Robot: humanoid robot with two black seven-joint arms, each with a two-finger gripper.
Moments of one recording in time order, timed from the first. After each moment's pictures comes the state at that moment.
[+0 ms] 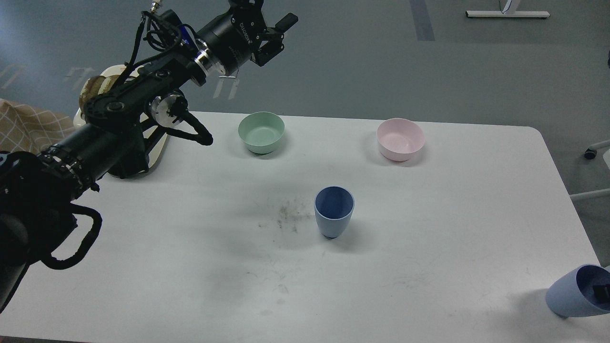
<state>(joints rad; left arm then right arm) -1.12 0.23 -0.50 -0.60 0.38 -0.49 -0.49 0.92 -1.32 -0.16 1.29 -1.54 0.49 0.49</state>
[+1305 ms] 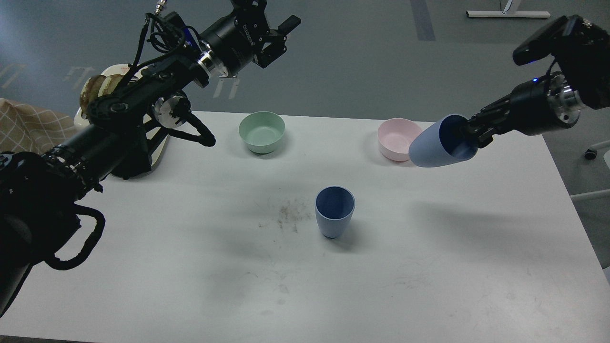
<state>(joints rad) -1.12 0.22 -0.50 -0.59 0.38 -0.49 -0.49 1.75 -0.70 -0.46 1.23 -1.50 0.49 0.49</state>
